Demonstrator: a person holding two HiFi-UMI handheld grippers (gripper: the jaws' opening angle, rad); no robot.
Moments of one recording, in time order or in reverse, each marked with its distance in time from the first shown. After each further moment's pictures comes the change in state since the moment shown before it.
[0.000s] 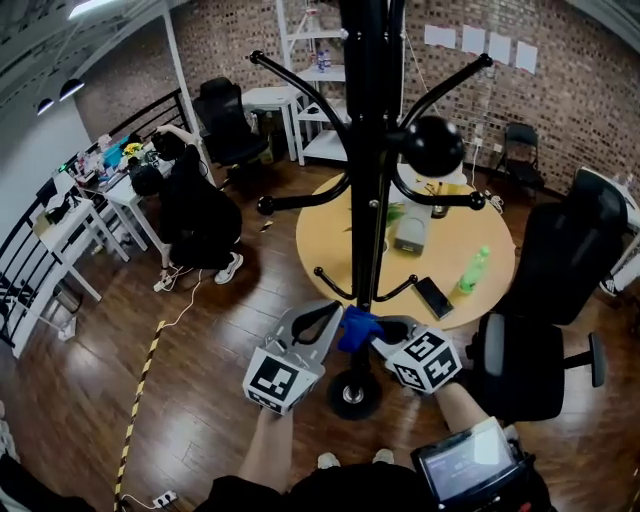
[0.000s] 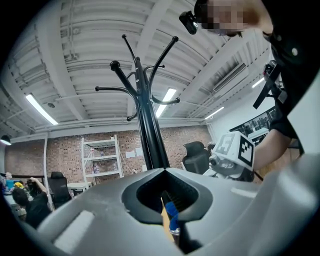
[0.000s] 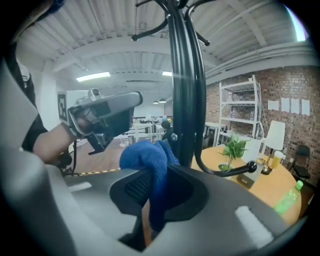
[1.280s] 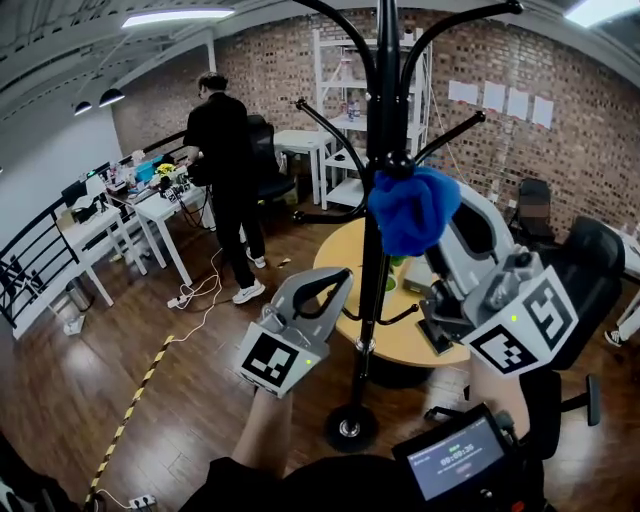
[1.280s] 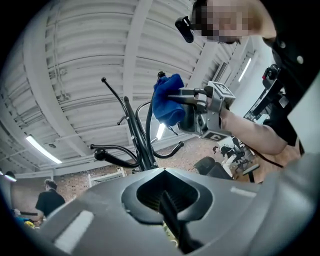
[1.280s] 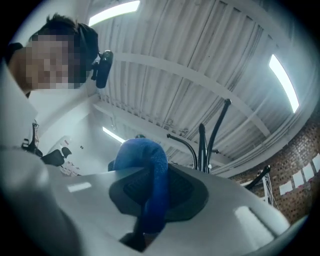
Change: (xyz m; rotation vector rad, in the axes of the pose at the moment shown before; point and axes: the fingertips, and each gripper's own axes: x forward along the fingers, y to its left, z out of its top) left arm -0.016 0.005 0.166 0.218 -0.281 0.098; right arm -0.262 0.083 0.346 -0.345 -1.022 0.027
